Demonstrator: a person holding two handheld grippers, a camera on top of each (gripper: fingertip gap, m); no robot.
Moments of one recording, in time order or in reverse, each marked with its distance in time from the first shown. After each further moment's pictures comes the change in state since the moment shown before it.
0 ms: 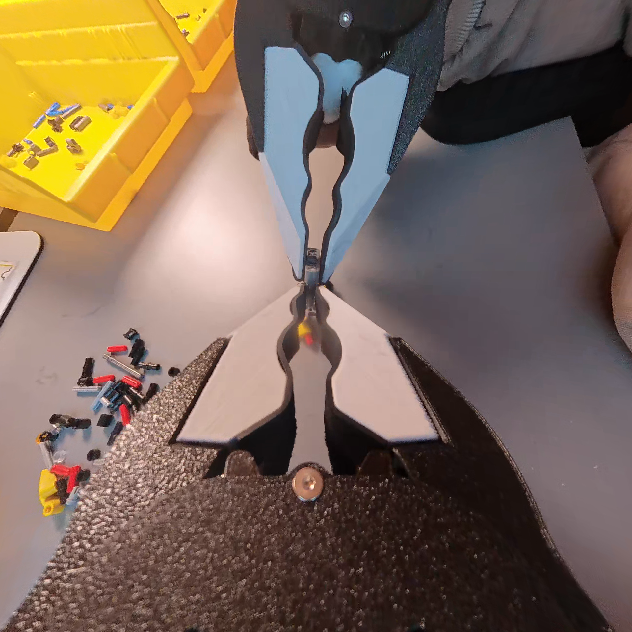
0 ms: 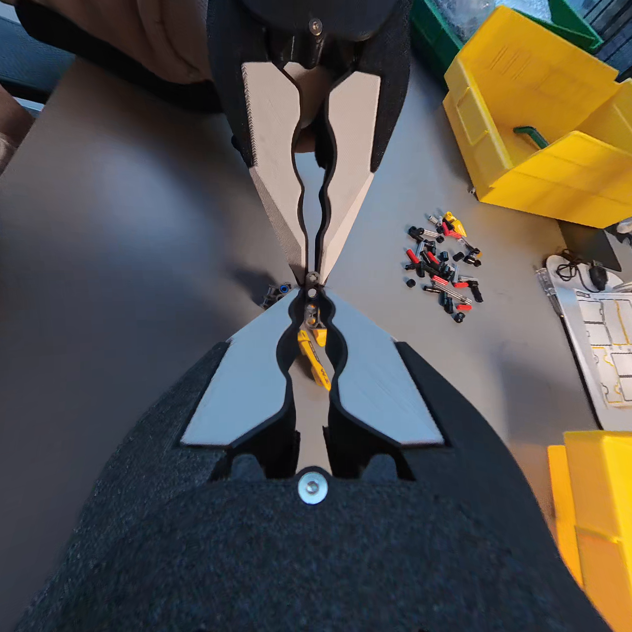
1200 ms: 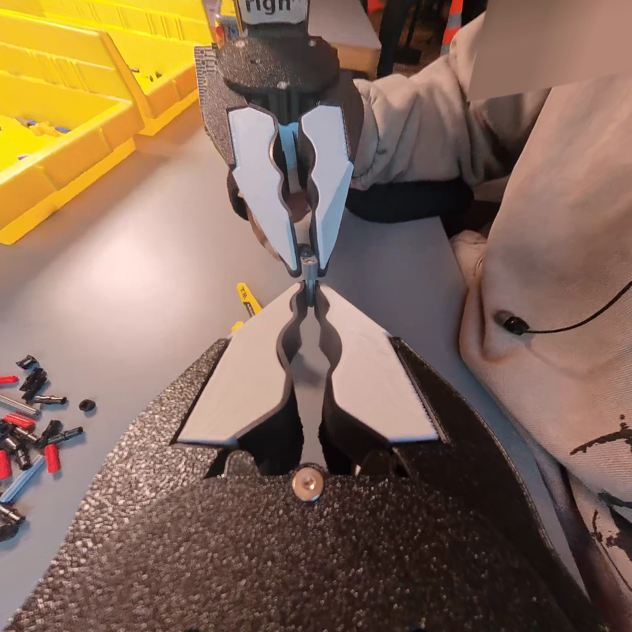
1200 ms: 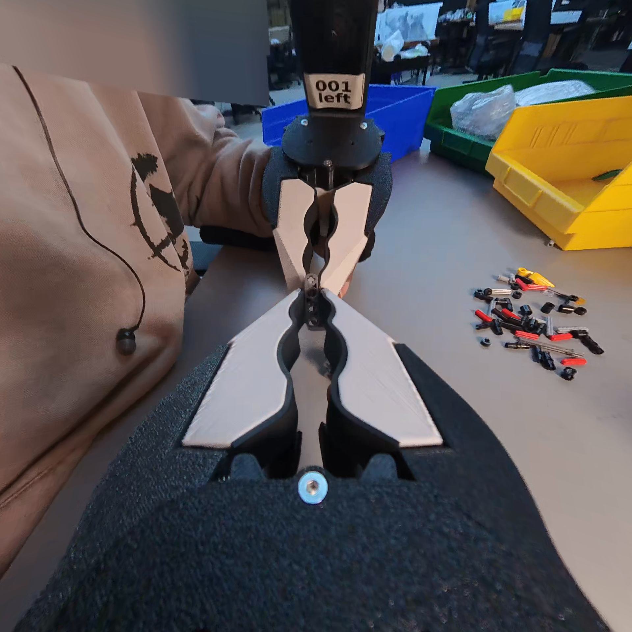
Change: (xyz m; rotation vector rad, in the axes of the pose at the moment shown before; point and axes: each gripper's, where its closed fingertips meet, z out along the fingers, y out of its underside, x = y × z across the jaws) left arm 0.025 -0.026 -0.017 0.200 0.236 -0.202; right arm -0.011 -0.044 -0.023 0.391 -0.267 0.326
